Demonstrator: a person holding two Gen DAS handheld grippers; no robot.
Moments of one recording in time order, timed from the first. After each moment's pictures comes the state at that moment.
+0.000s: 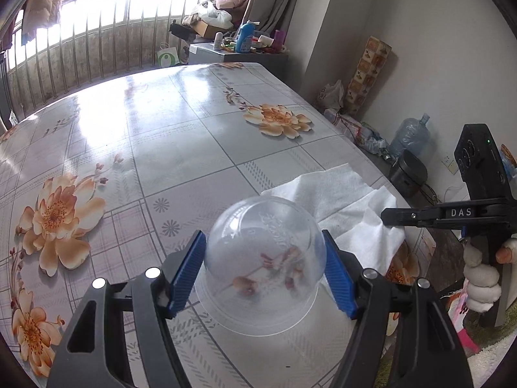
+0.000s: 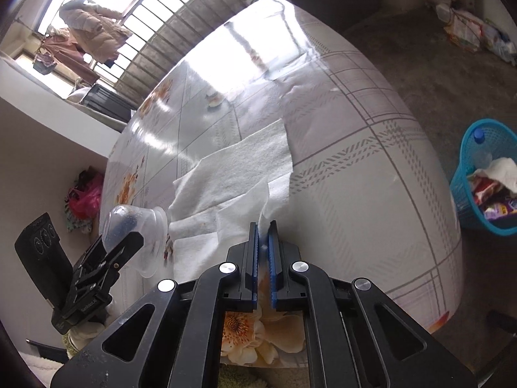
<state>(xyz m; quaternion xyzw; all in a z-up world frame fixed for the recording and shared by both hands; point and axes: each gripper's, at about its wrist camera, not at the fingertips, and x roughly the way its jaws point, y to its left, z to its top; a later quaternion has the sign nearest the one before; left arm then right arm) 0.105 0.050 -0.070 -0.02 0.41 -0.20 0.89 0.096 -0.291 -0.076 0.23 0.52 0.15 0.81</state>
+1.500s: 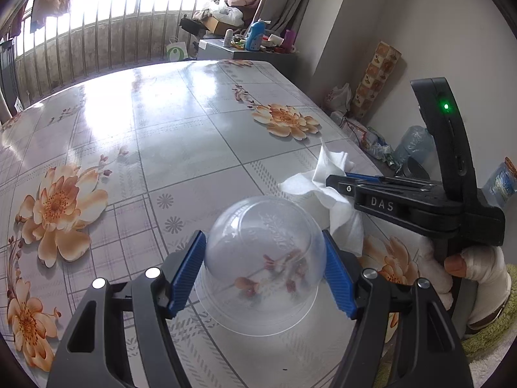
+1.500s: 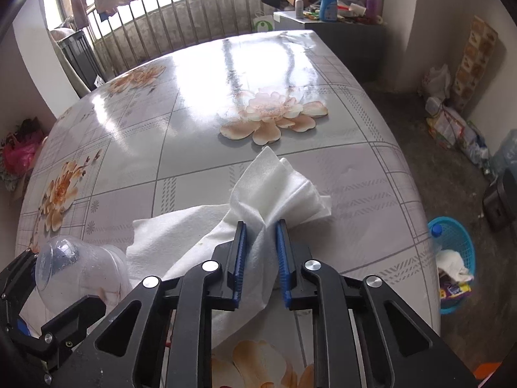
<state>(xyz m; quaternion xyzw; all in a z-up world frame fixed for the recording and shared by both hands) 0.106 0.057 -0.069 -0.05 0.42 -0.18 0.89 0.160 -0.171 -0.090 0.02 0.47 0.07 0.88</state>
